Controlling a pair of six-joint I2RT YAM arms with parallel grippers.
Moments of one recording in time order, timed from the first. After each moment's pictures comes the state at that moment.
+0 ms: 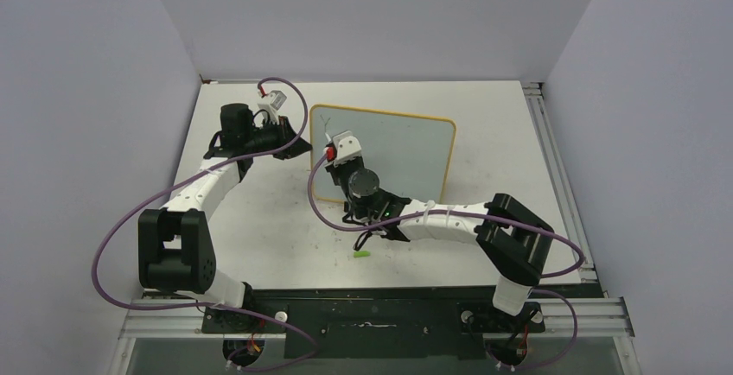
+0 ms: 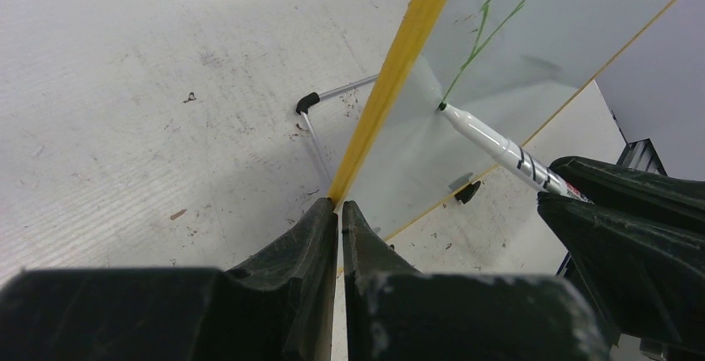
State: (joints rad) left arm -0.07 1.51 1.01 -0.05 0.77 -0.22; right arm 1.06 1.75 1.06 0.72 0.63 -0.12
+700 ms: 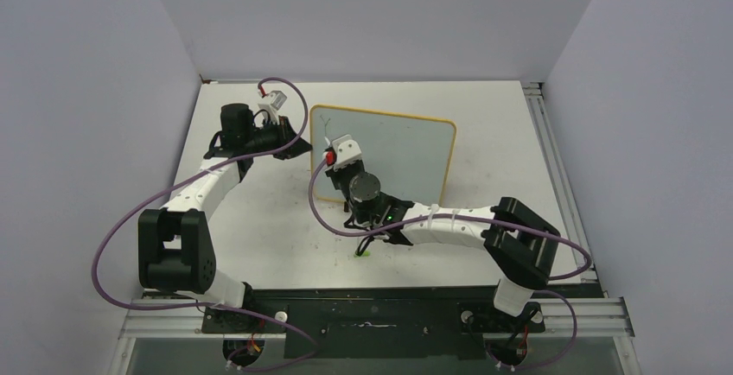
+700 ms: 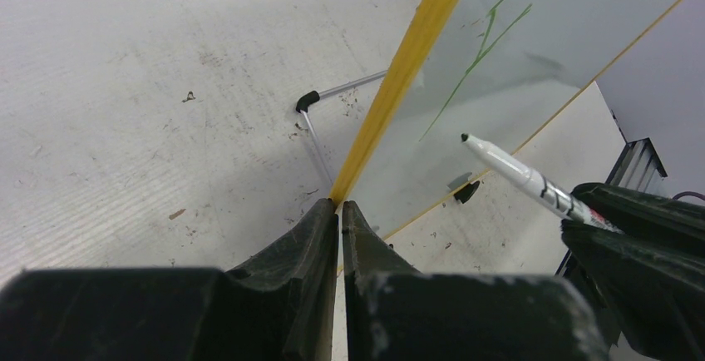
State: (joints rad) left arm -0.07 1.51 1.01 -0.05 0.77 -0.22; right arm 1.09 1.72 1.03 0.69 0.64 -0.12
